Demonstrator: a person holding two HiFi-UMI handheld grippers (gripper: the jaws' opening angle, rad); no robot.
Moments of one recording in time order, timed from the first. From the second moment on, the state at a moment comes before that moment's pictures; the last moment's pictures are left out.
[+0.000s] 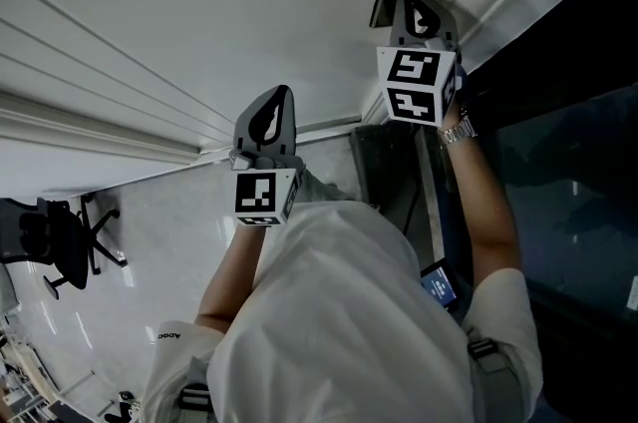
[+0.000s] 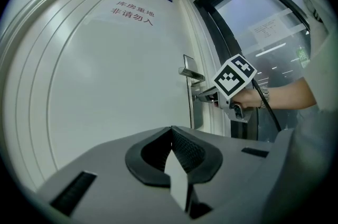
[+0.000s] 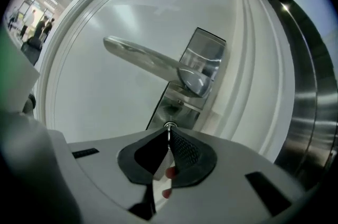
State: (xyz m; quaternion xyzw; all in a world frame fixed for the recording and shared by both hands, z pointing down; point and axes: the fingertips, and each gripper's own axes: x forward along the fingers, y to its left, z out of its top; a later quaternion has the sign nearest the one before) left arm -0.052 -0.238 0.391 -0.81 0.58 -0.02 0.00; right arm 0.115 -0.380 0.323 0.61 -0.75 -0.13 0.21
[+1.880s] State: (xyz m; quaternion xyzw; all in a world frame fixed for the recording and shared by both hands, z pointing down) left arm -0.066 -0.227 0.407 -0.81 0.59 -0.03 -0.01; right arm 0.110 -0.363 0.359 0.57 -0.81 -0.01 0.15
